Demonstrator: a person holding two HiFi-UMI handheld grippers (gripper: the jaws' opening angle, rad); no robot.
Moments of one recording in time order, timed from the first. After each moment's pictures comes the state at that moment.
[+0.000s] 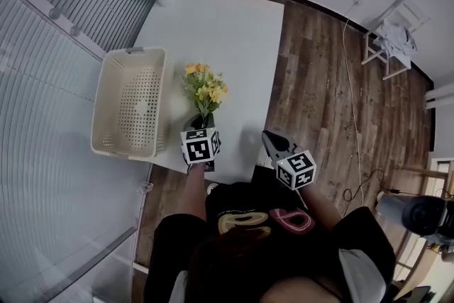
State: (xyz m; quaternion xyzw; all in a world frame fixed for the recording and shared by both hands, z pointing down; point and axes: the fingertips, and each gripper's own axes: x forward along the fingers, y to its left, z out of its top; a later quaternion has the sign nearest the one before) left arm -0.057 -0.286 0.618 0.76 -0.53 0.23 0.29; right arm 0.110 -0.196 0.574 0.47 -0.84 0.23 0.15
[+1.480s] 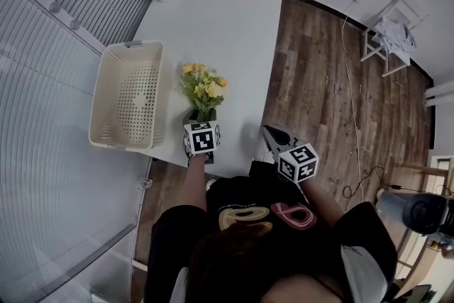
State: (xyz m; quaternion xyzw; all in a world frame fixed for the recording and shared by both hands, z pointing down) left arm -0.056 -0.281 0.659 0.75 -0.55 0.27 0.27; right arm 0.120 -0.186 0.575 0.46 -0.84 0.25 0.14
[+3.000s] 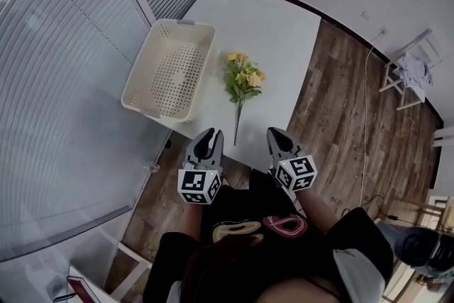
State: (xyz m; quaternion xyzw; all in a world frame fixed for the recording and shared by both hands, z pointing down) left arm -0.128 -0.127 0.504 0.81 -0.56 0.03 0.17; right arm 0.032 -0.147 0.541 0.46 -0.86 0.18 0.10
